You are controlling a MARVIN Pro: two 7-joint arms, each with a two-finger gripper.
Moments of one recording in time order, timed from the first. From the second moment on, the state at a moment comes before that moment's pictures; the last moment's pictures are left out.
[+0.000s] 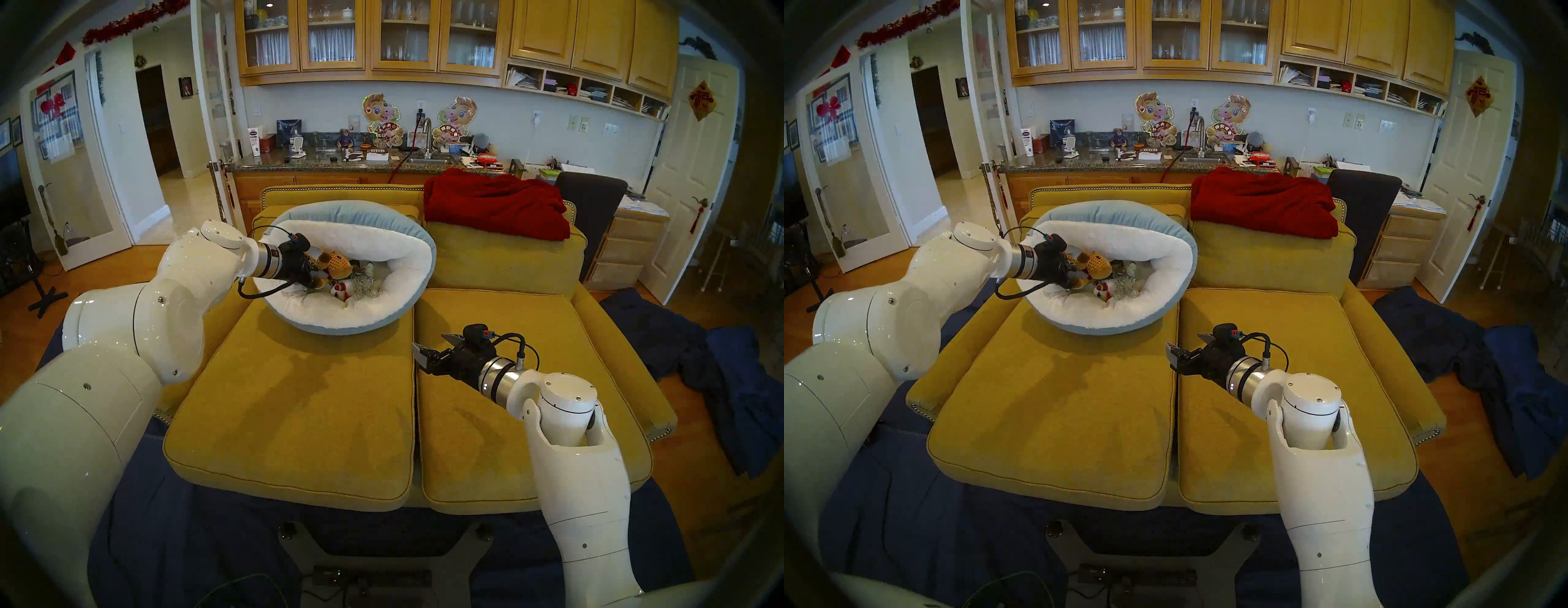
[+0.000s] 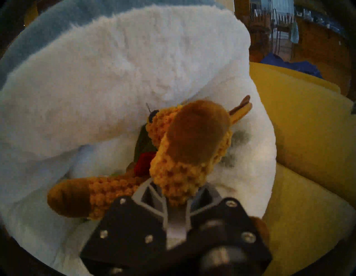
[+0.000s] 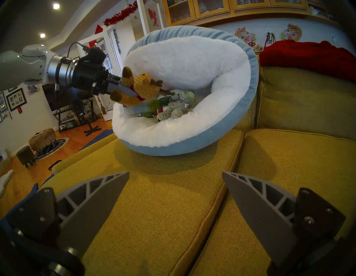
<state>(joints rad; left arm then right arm) 0.35 -1.33 -1.64 -0.17 0.63 -0.05 -0.95 -1.65 -1.51 1.62 -1.79 0.05 0.47 0.63</state>
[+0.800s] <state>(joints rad) 0.36 -1.33 -1.64 -0.17 0.68 -0.07 -0.80 -1.65 -1.52 1.62 -1.78 0.05 0.47 0.64</state>
